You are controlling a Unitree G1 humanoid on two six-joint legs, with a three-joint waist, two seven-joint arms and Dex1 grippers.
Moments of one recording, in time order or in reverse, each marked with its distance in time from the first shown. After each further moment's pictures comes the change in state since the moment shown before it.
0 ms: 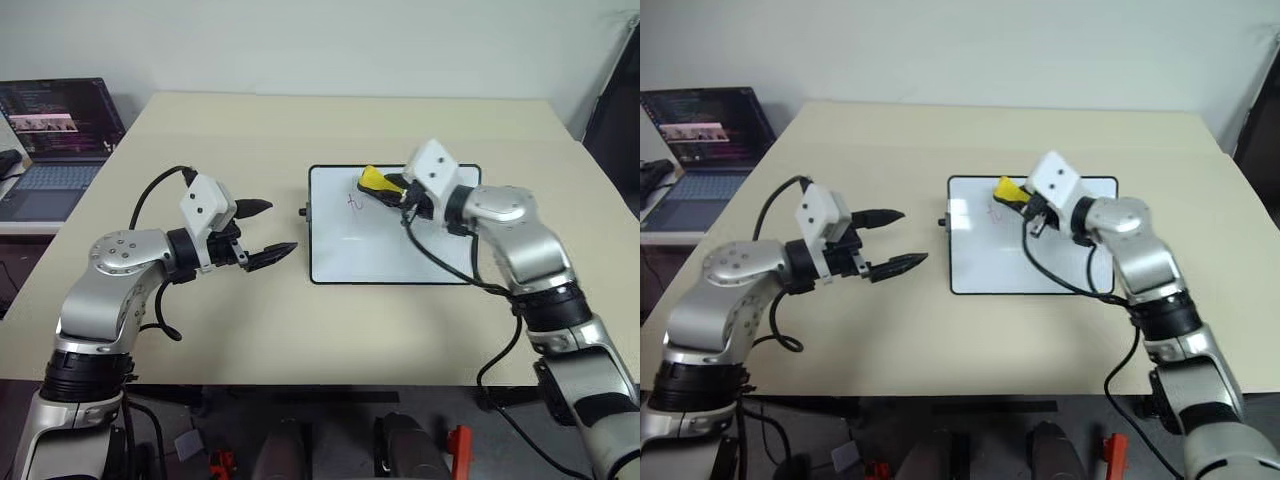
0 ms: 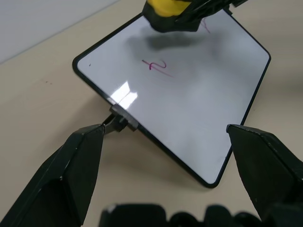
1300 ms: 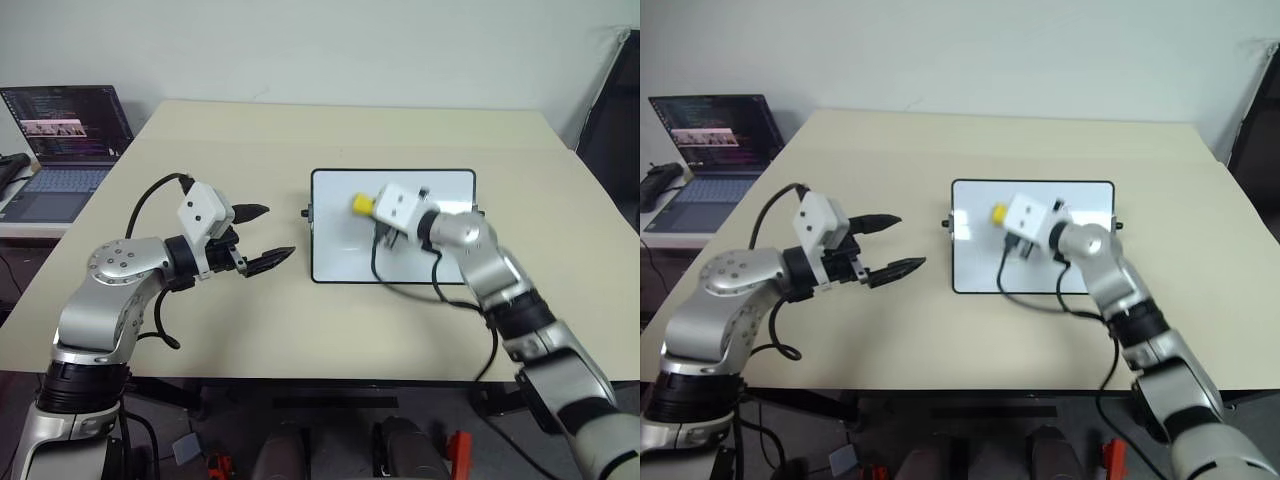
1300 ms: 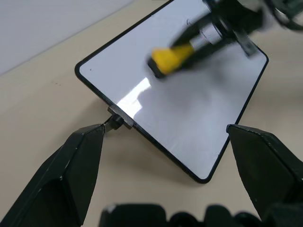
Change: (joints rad) left arm 0.044 -0.001 0.011 -0.032 -0.004 -0.011 0.023; right arm 0.185 0.018 0.123 -0.063 -0.184 -0.081 0.053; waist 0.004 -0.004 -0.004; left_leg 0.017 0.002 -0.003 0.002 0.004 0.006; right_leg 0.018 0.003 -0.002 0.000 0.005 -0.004
